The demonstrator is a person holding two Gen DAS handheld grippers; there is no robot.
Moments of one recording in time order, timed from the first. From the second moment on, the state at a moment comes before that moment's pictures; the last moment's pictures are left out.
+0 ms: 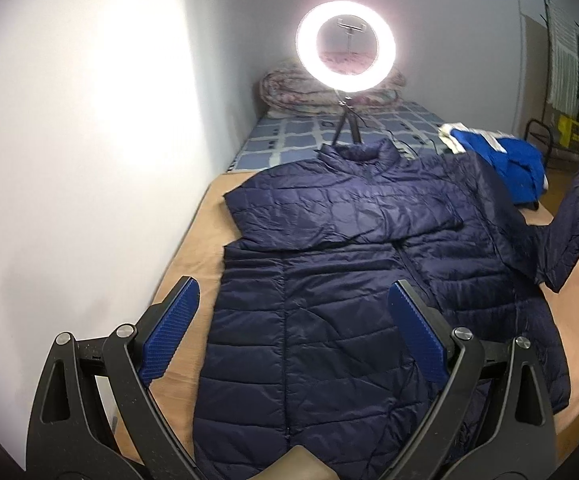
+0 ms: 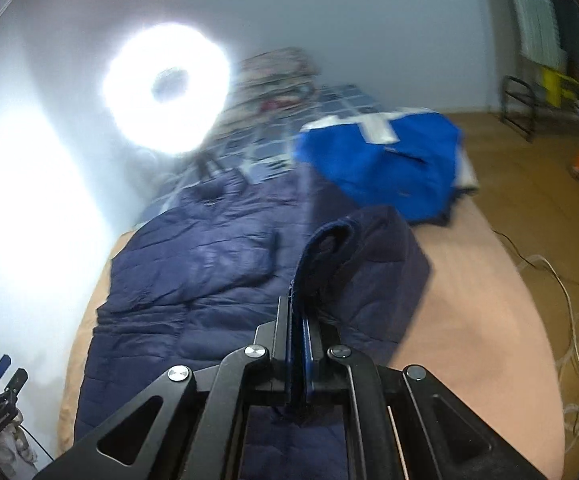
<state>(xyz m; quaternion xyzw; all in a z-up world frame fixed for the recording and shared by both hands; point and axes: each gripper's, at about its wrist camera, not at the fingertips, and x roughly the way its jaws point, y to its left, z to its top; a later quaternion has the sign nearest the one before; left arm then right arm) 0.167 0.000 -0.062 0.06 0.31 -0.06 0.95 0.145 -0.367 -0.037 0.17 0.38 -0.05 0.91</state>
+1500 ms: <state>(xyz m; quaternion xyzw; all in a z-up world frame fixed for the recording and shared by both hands) 0.352 -0.004 -0.156 -0.08 0.49 -0.16 0.86 0.258 -0.290 -0.122 0.11 0.42 0.11 0.89</state>
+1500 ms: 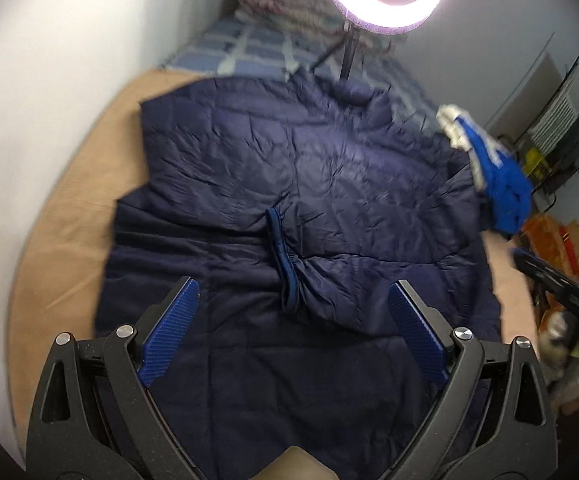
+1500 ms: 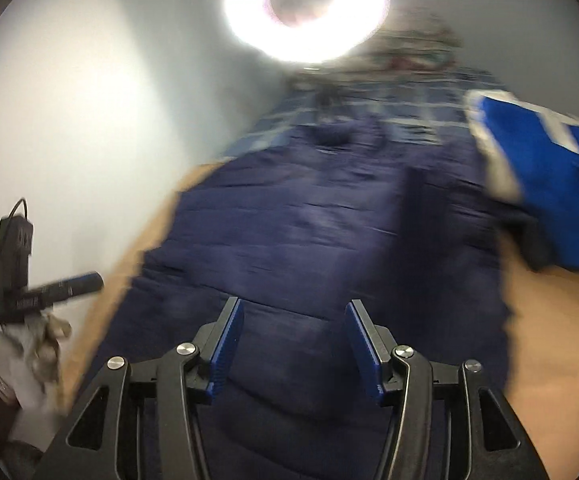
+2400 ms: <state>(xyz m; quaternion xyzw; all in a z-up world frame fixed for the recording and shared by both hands) 0.471 -0.041 -0.177 0.07 0.42 -0.08 0.90 0.305 -0.388 -0.223 0.07 0.49 -0.07 0.87</state>
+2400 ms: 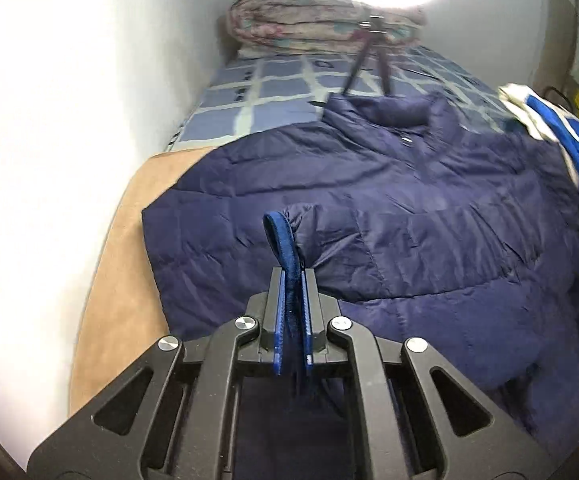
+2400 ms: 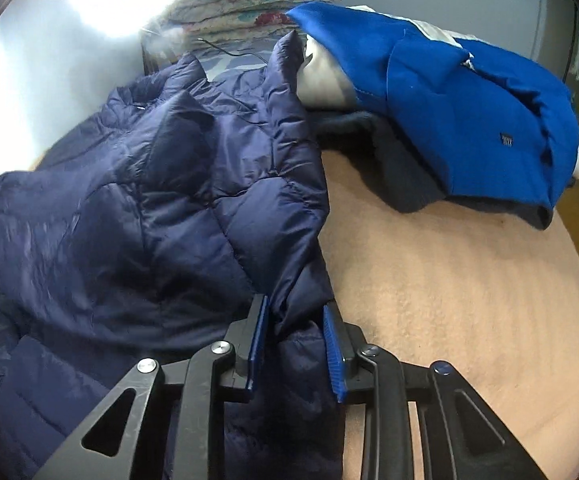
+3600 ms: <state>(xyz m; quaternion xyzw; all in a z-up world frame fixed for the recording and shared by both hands) 0.486 0.002 -0.174 0.07 0.42 -0.06 0.90 0.340 -0.384 -0.180 0.06 0.42 -0.05 0.90</state>
